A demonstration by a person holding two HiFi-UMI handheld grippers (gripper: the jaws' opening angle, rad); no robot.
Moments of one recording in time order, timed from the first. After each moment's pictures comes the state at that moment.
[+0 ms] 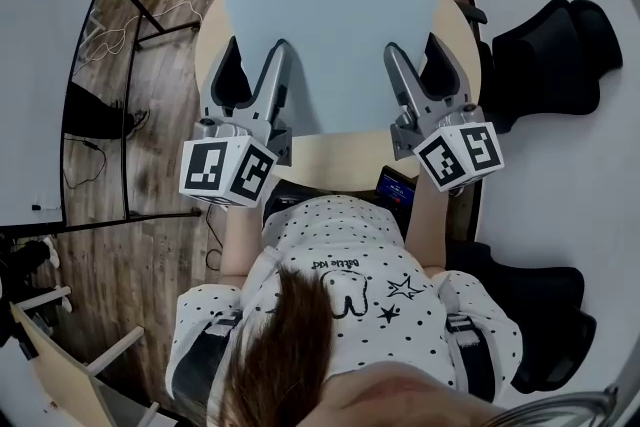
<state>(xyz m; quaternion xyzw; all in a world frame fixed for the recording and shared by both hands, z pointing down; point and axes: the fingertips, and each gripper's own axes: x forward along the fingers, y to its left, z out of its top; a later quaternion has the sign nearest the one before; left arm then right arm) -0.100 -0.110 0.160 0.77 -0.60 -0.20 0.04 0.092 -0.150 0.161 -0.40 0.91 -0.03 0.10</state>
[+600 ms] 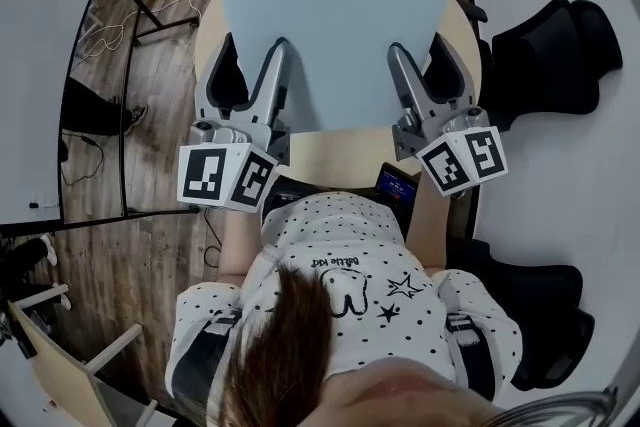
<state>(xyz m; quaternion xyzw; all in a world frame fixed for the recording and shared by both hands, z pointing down) -0.103 -0.099 0.150 0.77 -0.60 -0.19 0.02 0.089 -0.141 0.154 -0.40 0.91 -0.02 0.11</state>
